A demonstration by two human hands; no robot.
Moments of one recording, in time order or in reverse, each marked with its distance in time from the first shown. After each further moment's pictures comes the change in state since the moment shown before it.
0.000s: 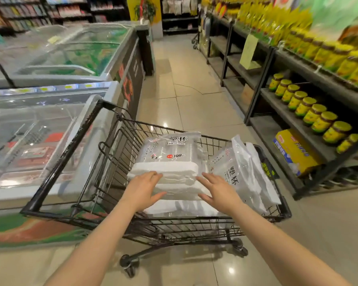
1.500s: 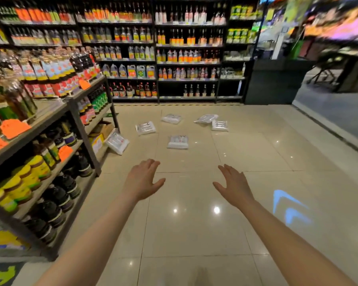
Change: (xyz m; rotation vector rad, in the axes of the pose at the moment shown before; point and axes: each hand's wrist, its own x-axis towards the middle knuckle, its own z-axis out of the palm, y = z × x) left_hand 0.069 1.065 -0.061 -0.182 0.127 1.352; right_hand -0.910 0.382 -0.131 -0.013 0.637 1.717
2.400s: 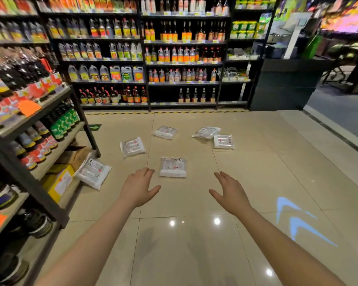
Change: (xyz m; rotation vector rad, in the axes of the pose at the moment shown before) left_hand 0.514 -0.149 0.127 -0.028 -0.079 -0.053; right_hand 0.528 0.079 0.054 0.054 -0.058 0.033
